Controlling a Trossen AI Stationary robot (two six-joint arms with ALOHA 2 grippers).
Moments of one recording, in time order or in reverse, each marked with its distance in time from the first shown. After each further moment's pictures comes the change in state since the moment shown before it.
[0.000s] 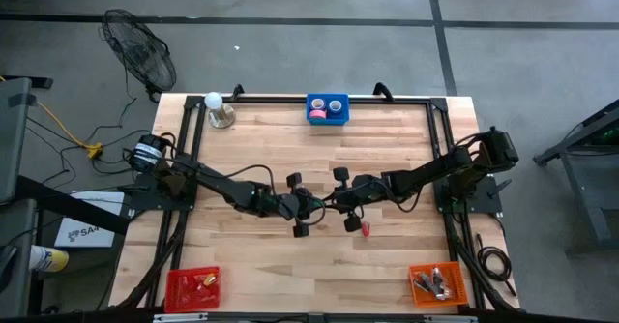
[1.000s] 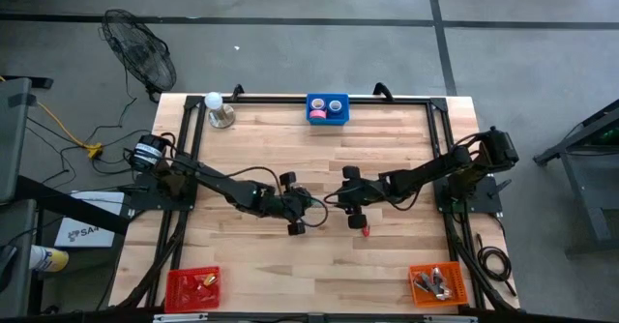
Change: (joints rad) left arm 0.000 0.000 0.054 -0.281 -0.043 -0.068; right arm -0.005 0.000 0.001 -0.284 0.099 0.152
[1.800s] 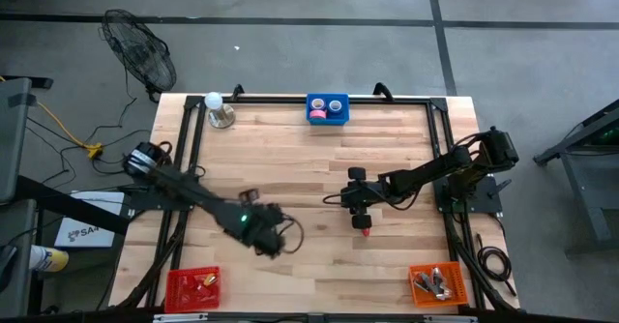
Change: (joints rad) left arm -0.242 0.000 0.289 -1.014 0.085 -0.609; right arm 0.001 0.000 0.000 -0.136 0.009 0.070
